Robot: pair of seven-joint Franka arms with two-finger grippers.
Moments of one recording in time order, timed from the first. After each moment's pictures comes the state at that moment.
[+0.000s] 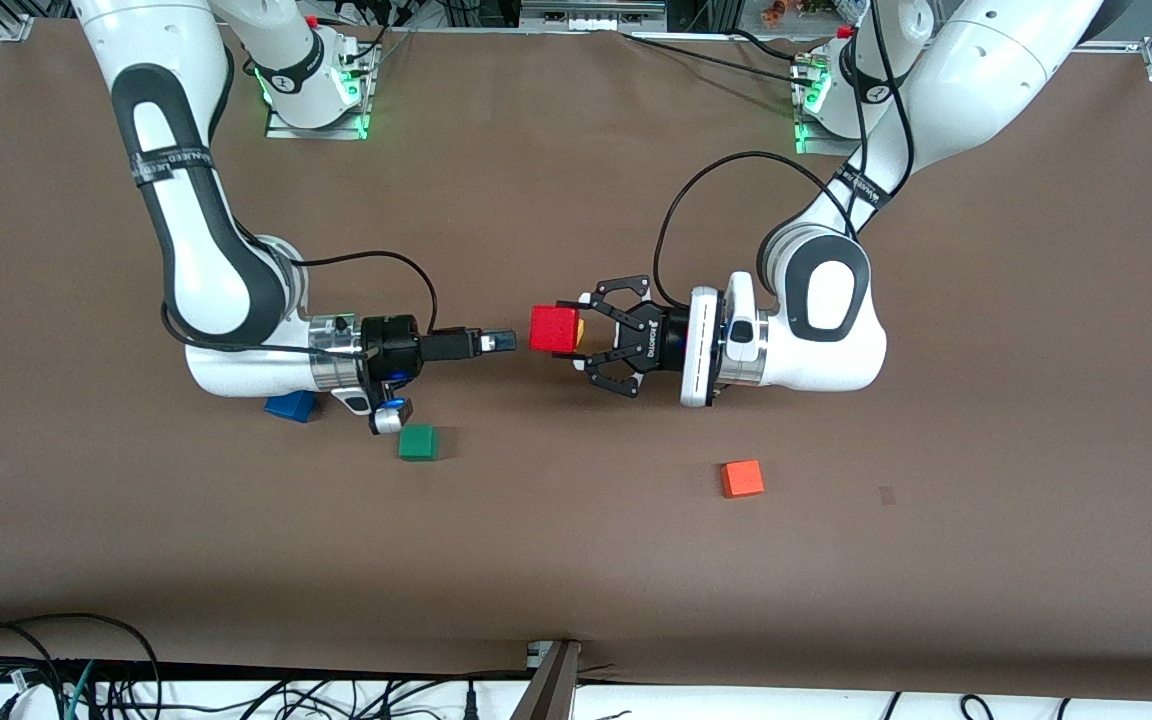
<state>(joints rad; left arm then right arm) 0.01 0.69 -0.58 -1.55 -1.48 2.09 1.77 0.32 0.56 -0.02 -1.62 1.59 1.77 -0.20</state>
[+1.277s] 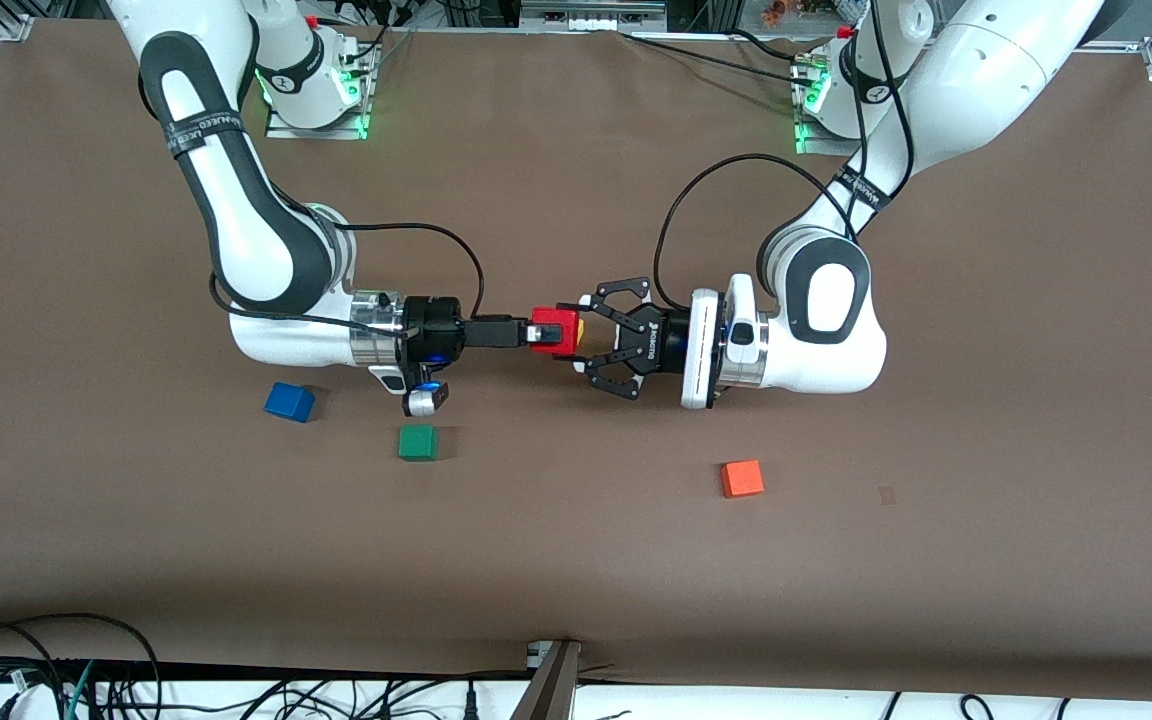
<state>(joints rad) 0.01 0.69 -0.58 -1.55 -1.48 2.09 1.78 0.35 0.53 0.09 -1.65 1.69 1.97 -0.21</state>
